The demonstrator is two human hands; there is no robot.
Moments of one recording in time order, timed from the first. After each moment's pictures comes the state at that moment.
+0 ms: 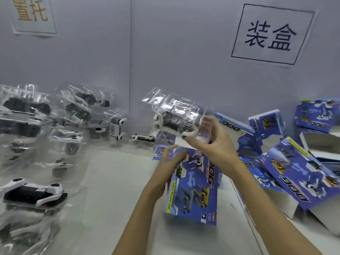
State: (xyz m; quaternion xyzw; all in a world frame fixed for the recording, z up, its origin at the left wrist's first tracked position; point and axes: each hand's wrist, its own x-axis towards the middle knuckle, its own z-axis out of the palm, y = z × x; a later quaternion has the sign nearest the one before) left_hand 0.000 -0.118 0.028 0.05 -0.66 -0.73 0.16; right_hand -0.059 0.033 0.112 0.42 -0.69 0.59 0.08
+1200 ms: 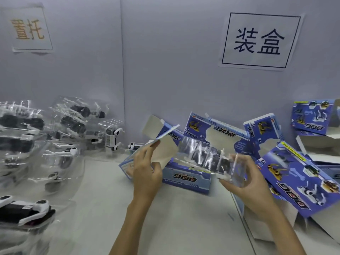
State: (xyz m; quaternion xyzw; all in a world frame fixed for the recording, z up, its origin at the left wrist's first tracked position) left_hand -0.001 -0.129 0.028 0.10 -0.77 -0.37 0.51; right_hand -0.089 0.144 0.038 0.36 -0.70 0.61 0.11
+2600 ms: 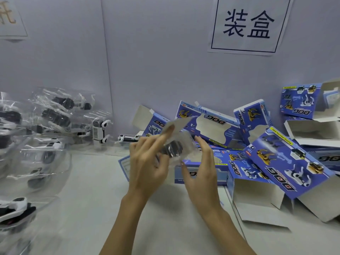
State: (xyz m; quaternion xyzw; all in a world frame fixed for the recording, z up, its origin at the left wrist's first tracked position) left_hand 0.017 -0.095 0.050 -0.06 -0.78 -0.23 0.57; right_hand -0.047 0.045 0.010 0.33 -0.71 0.53 0.33
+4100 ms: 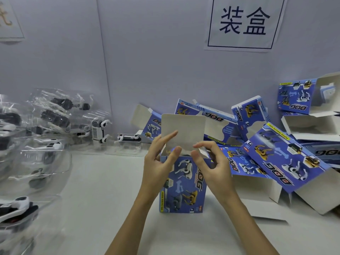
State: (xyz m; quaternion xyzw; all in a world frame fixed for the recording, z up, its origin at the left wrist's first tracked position) left_hand 0.004 -0.077 0.035 -0.09 -0.70 -0.58 0.40; right_hand -0.049 0.084 0.037 0.34 -0.65 0.66 0.16
